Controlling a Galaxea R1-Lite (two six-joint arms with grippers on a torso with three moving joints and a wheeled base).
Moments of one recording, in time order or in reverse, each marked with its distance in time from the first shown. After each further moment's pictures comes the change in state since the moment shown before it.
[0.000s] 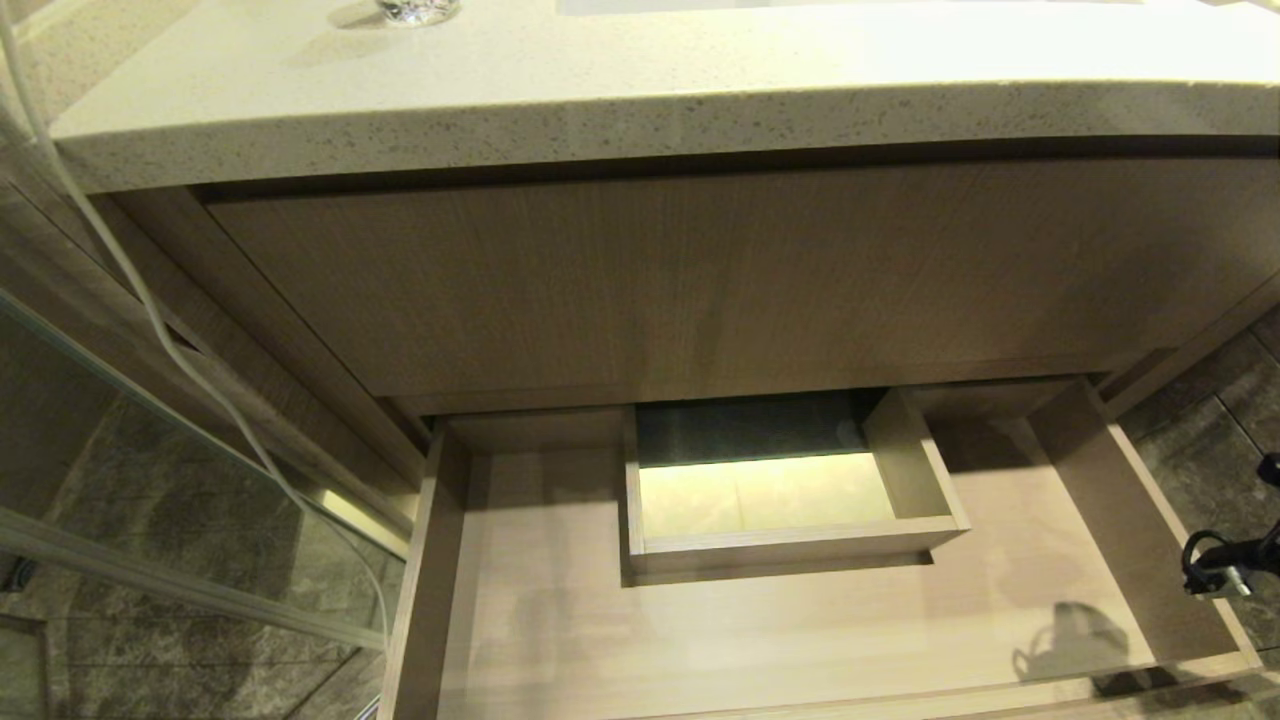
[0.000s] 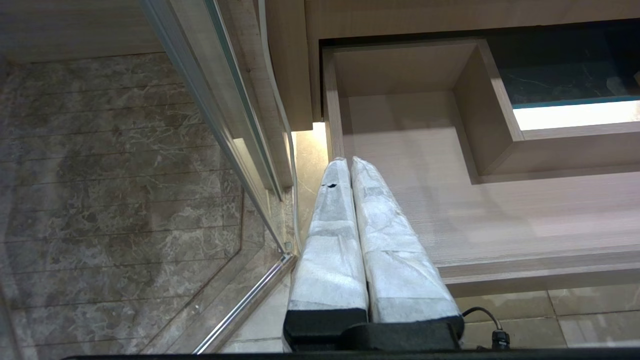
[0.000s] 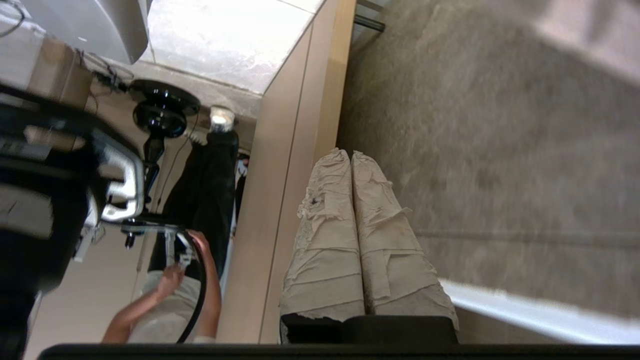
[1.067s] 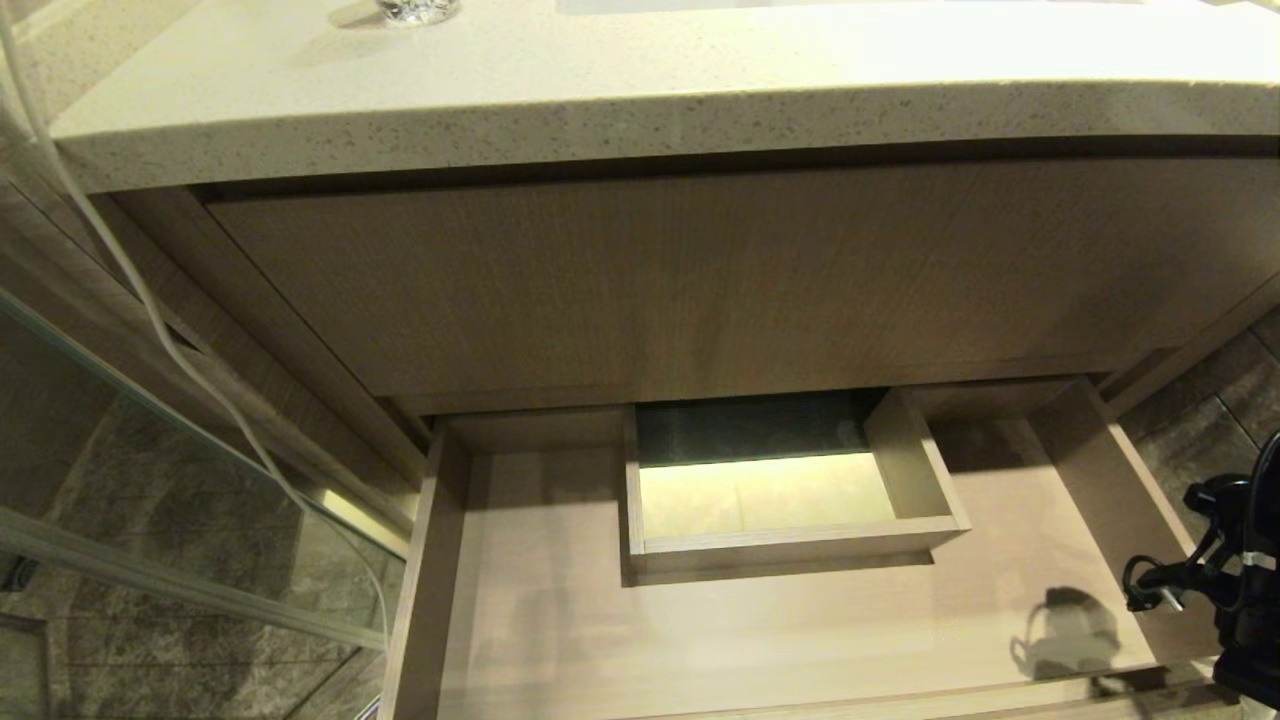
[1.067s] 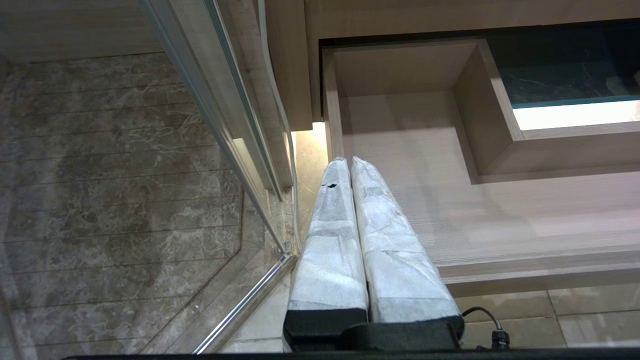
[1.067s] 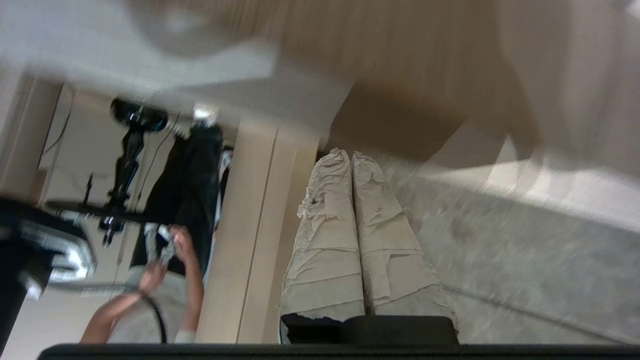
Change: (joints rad) left arm 0.000 0.000 0.000 0.000 -0.001 0.000; right arm 0.030 0.224 -0.031 -0.173 -0.038 0.000
